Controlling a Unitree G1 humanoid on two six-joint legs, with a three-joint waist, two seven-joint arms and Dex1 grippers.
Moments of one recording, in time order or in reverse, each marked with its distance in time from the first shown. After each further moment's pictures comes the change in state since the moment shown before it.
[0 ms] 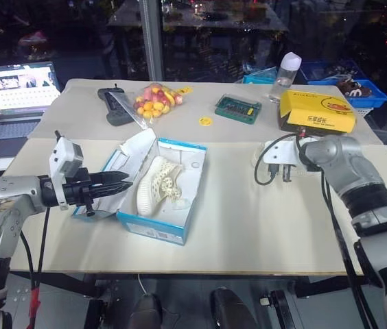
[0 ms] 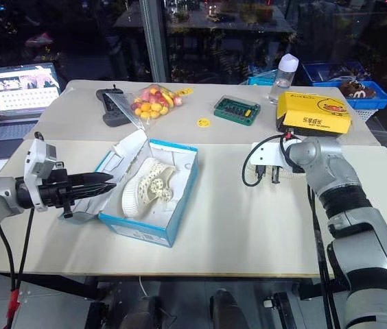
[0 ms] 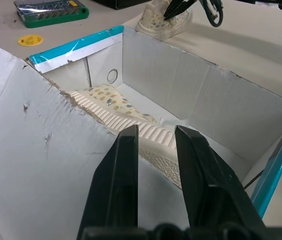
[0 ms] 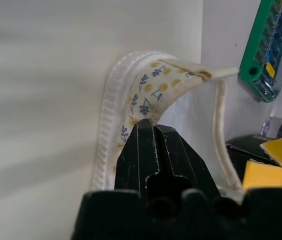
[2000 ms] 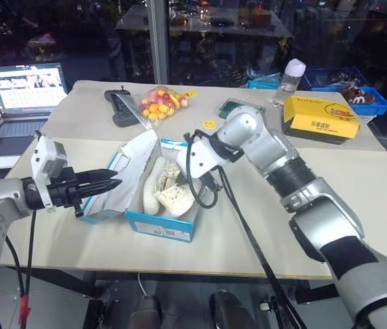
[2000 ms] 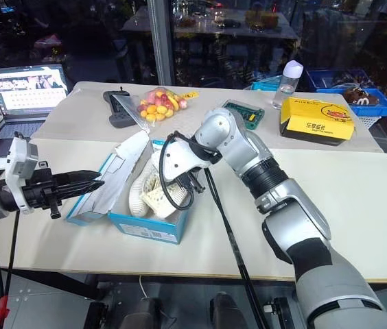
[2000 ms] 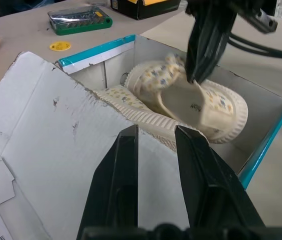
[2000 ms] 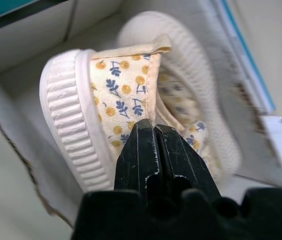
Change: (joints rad) left arm 0.067 0.027 0.091 -0.029 -0.042 0.021 0.023; right arm -0.315 0.399 0.108 -0.060 0.324 -0.205 0.594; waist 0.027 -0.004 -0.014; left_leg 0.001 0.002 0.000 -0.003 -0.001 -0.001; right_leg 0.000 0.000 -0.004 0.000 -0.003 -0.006
